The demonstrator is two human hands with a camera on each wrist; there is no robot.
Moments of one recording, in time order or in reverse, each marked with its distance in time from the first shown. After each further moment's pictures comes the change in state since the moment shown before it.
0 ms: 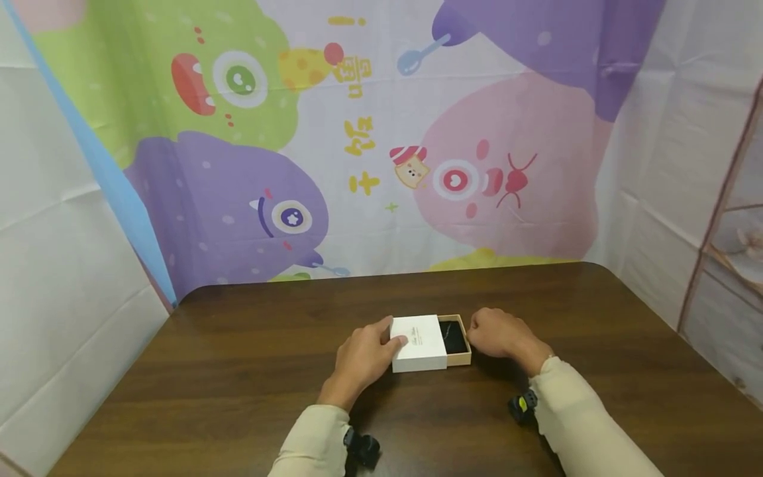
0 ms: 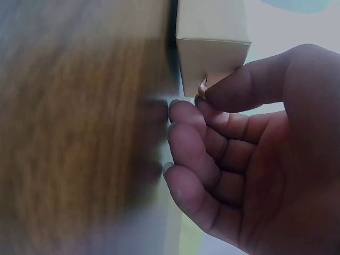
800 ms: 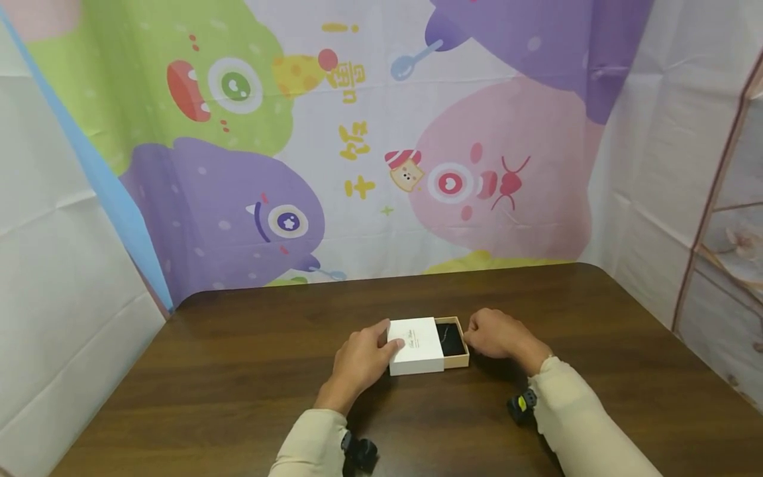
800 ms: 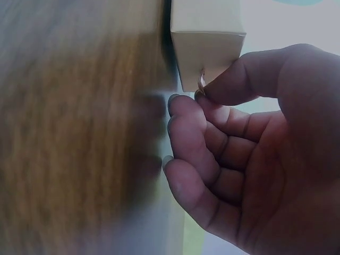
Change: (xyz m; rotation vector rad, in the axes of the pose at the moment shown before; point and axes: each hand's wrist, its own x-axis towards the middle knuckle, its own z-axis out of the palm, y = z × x) left_hand 0.000 0.001 -0.001 -0.001 -0.003 0.027; right_hand -0.001 0.004 -0.004 0.028 -0.002 -0.019
